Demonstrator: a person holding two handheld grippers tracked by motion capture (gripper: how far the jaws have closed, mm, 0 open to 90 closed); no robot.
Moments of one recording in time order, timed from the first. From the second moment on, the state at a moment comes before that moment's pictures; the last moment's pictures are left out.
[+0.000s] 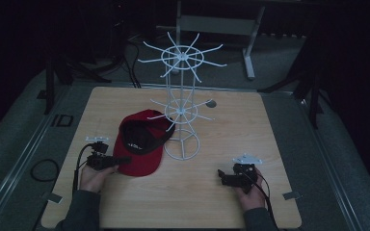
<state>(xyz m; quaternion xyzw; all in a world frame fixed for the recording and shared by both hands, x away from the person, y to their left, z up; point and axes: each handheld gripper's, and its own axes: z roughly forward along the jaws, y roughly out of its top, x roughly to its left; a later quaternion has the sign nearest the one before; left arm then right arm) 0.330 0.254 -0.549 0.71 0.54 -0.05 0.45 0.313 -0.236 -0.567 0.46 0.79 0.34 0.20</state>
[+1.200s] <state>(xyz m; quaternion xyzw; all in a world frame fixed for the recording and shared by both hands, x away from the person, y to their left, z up) 0.316 0.285 -0.492 0.65 0.57 0.05 0.50 0.313 -0.236 -0.567 0.46 0.79 0.34 0.20</state>
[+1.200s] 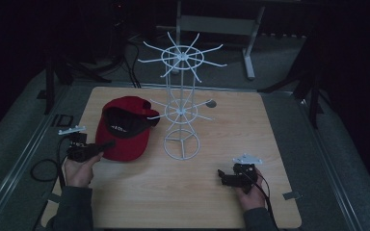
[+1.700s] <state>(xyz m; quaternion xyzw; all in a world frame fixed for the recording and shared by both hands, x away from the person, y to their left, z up) 0.308 0.286 -0.478 0.63 0.57 0.07 0.53 0.313 -0.236 -0.567 0.46 0.79 0.34 0.20</state>
